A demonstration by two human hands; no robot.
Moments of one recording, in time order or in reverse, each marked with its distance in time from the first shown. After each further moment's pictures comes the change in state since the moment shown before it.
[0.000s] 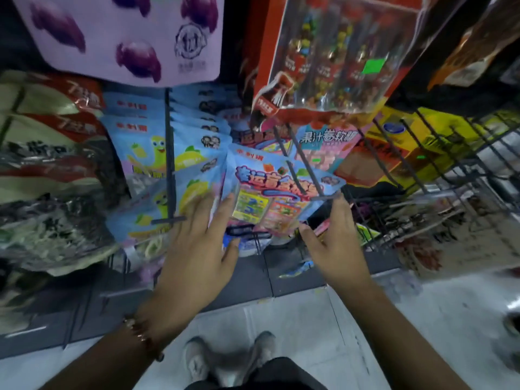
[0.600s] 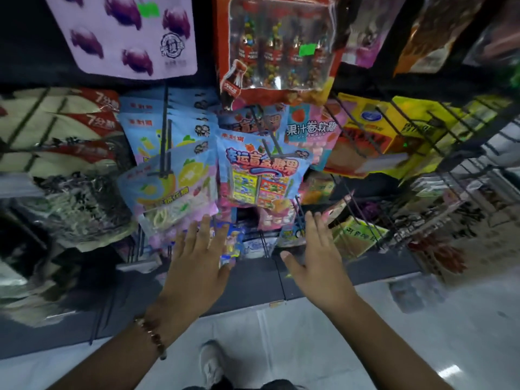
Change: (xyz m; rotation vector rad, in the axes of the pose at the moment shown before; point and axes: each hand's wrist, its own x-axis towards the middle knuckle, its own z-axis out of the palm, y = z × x) left_hand -0.074 0.012 0.037 0.306 -0.153 -0.052; right_hand -0.091 0.021 -0.003 -0.085 -0.171 -0.050
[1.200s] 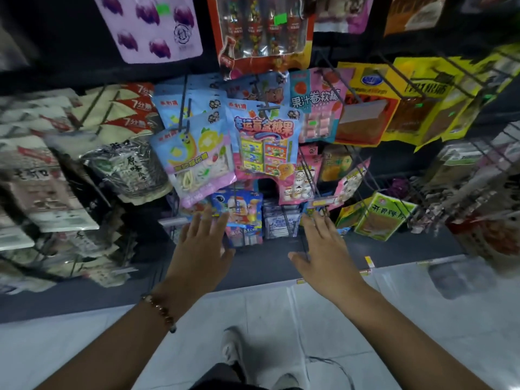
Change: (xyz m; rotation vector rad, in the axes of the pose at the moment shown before) left_hand -0.106 0.038 -0.024 0.041 -0.057 -0.114; right_hand -0.104 0.029 -0.001 -0.072 -0.166 -0.072
